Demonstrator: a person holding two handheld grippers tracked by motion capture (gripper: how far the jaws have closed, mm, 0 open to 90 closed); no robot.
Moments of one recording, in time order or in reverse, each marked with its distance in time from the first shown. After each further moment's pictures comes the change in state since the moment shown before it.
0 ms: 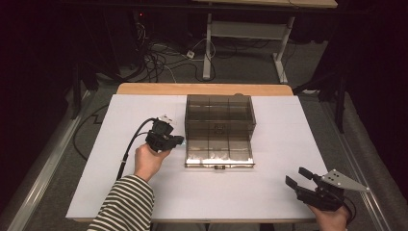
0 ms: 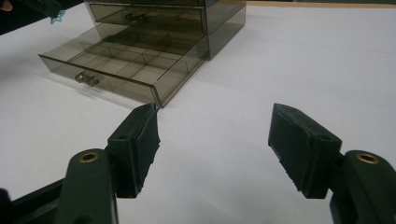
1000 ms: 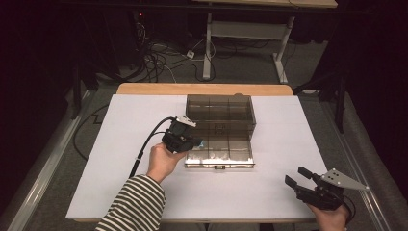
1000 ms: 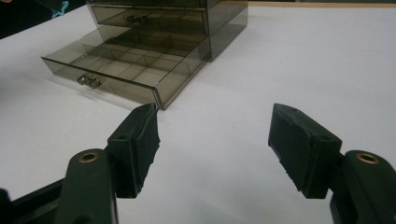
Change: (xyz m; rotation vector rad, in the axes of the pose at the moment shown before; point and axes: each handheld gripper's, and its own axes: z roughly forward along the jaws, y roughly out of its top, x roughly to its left) left arm -0.054 -0.005 0.009 0.039 -0.124 0.071; right arm -0.001 0.001 0.002 -0.003 0.011 0.005
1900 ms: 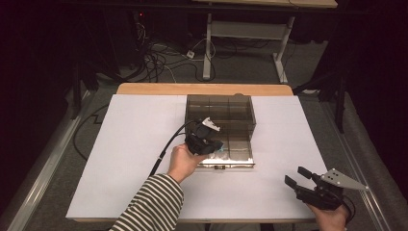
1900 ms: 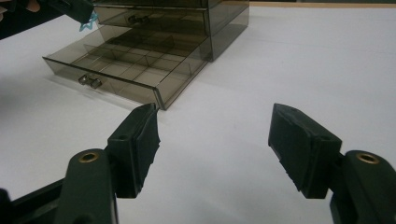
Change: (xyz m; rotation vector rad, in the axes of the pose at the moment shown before) left arm -0.037 -0.013 0.041 0.063 -0.066 0.056; right arm 0.000 0.000 0.000 -0.001 0.003 -0.003
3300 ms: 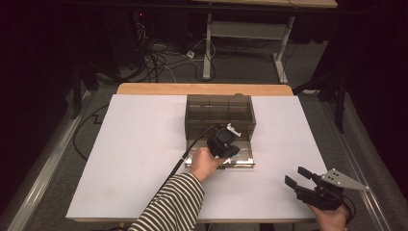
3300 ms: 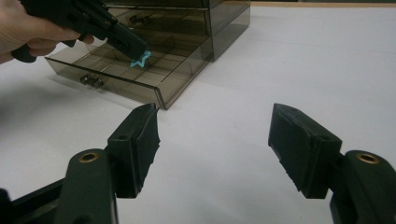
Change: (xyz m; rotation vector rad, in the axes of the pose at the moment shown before) left arm -0.014 -0.019 0.067 0.071 -0.004 0.013; right arm 0.000 0.000 0.000 0.000 0.006 0.002
